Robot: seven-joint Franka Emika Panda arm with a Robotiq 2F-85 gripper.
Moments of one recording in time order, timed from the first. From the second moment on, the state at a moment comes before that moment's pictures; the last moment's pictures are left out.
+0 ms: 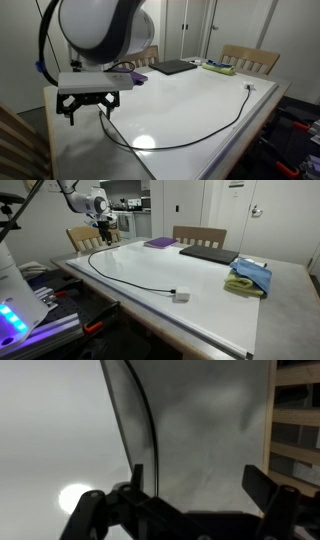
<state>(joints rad) 0.63 0.79 0.08 -1.65 0.05 2.61 0.78</state>
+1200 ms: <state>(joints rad) 0.63 0.84 0.08 -1.62 0.05 2.61 0.80</state>
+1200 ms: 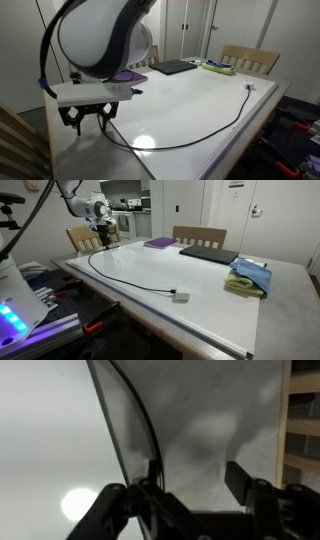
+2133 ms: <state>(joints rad) 0.62 0.84 0.07 -1.62 0.05 2.61 0.79</state>
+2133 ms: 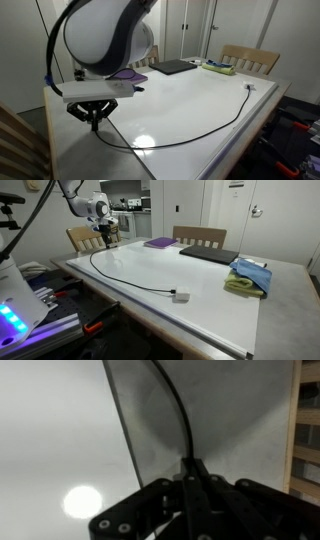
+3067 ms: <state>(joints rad) 0.62 0.69 -0.02 -1.76 0.02 2.65 0.78</state>
